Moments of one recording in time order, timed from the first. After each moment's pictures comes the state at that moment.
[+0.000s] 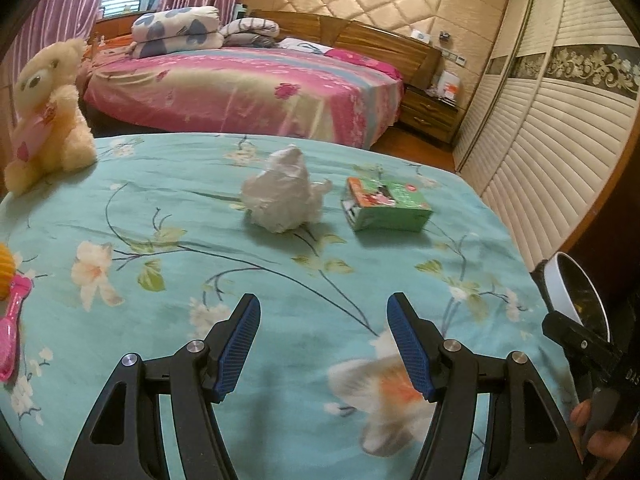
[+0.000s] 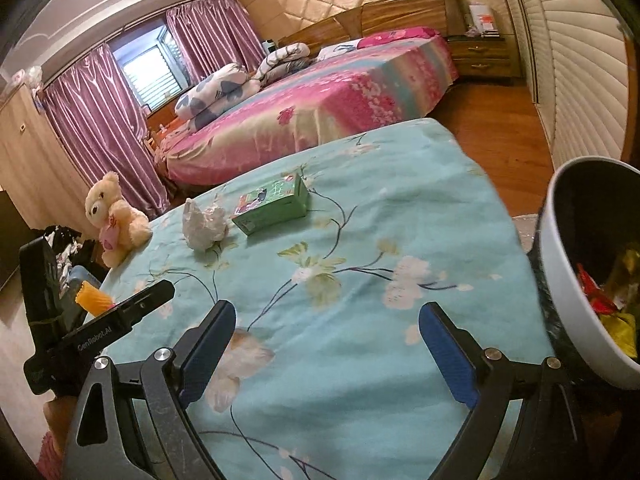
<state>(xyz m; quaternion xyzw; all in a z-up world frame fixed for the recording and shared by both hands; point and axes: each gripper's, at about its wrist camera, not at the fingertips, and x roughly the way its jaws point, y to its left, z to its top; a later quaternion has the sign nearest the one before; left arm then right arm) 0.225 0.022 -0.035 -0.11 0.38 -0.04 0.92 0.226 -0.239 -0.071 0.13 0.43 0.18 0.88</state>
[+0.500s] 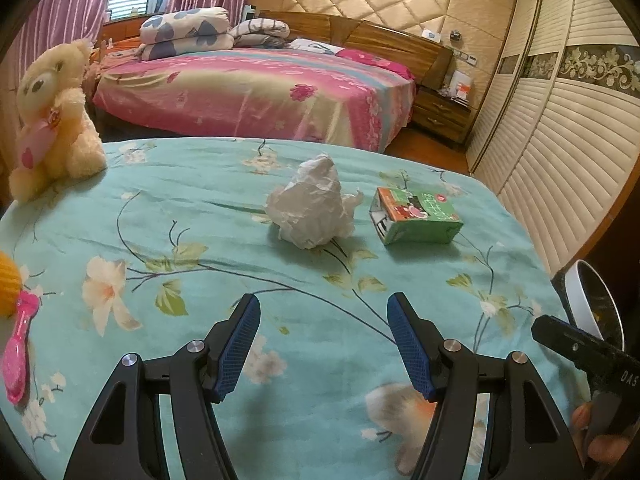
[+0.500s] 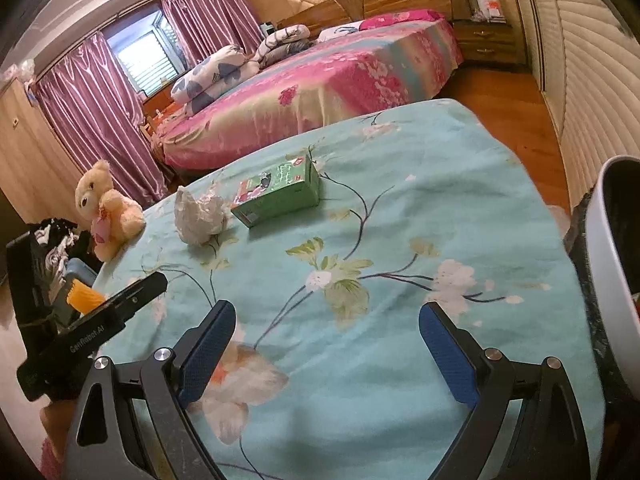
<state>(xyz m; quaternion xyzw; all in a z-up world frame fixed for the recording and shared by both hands) 0.249 0.037 -0.041 -0.10 0.38 -0.02 0.92 0.250 -0.214 -0.084 0.13 0.46 0.18 0.86</state>
